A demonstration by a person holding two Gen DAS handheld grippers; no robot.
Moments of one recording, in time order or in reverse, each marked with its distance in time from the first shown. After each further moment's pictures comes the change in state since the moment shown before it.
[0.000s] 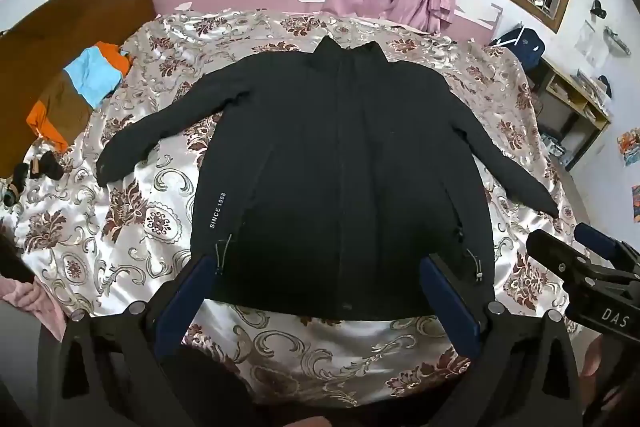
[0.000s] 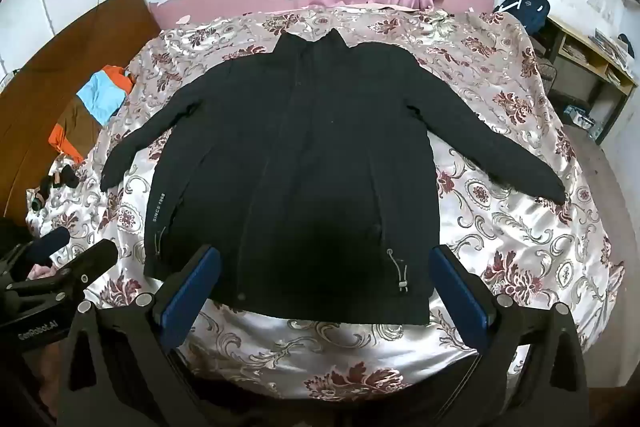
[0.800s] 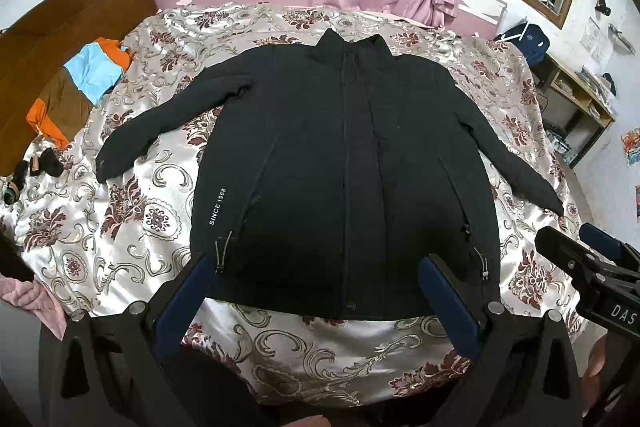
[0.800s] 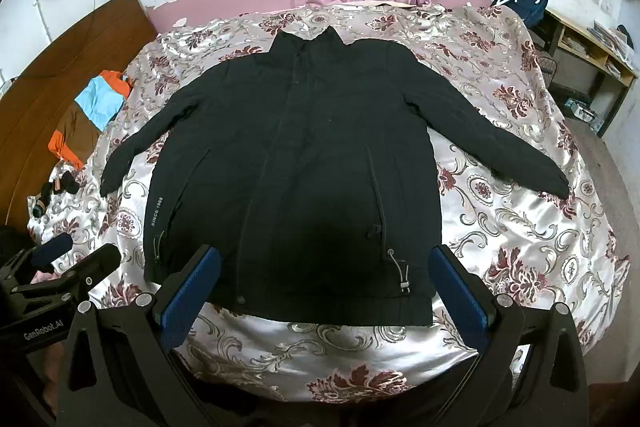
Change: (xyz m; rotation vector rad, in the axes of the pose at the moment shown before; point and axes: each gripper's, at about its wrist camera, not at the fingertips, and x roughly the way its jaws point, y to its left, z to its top) left arm 0.004 0.001 -0.003 -0.003 0.026 0.004; right arm -0.001 -0.004 -0.002 0.010 0.007 0.009
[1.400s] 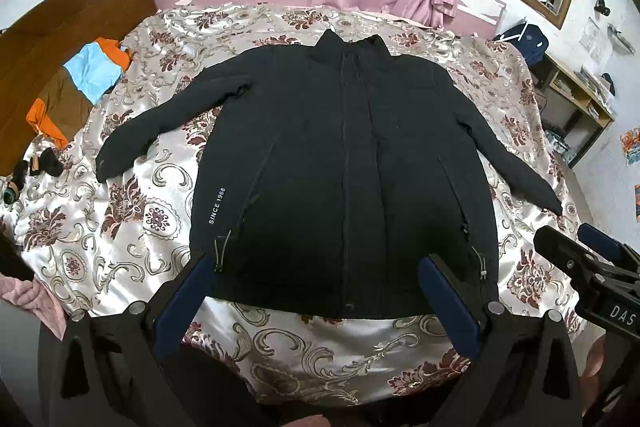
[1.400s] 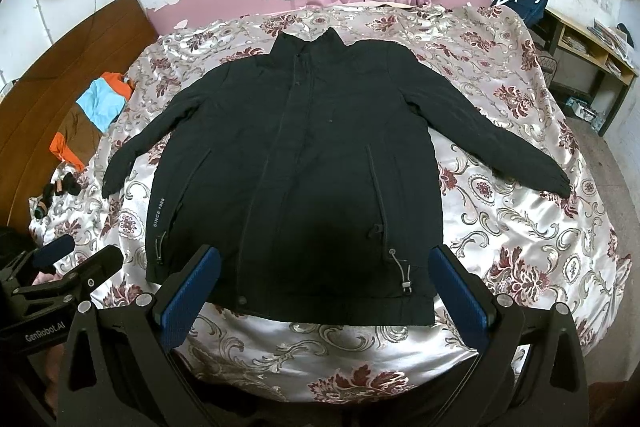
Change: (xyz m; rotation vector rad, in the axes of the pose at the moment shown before) left arm 0.000 -0.001 0.002 0.000 0.003 0.002; right arm -0.001 -0.005 -0.002 0.005 -0.002 0.005
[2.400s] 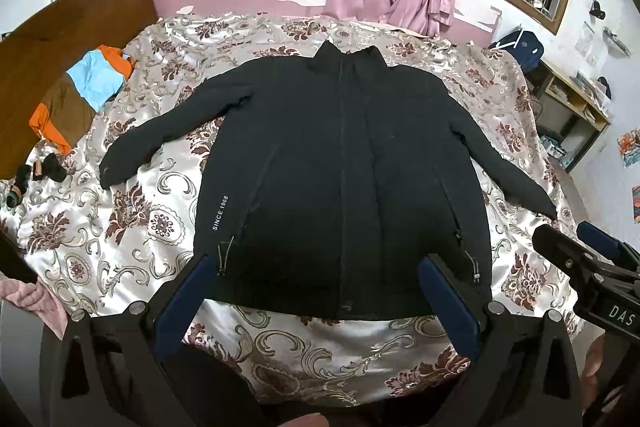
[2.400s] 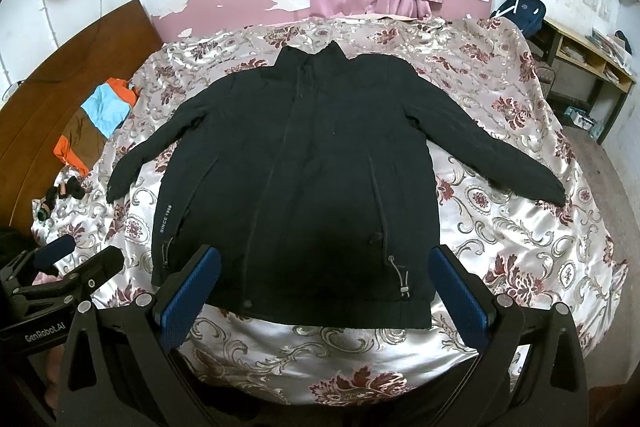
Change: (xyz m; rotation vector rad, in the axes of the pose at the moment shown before) left arm 0.004 0.000 0.000 -0.001 -0.009 -0.004; right arm -0.024 0.011 0.015 -0.002 -0.034 0.004
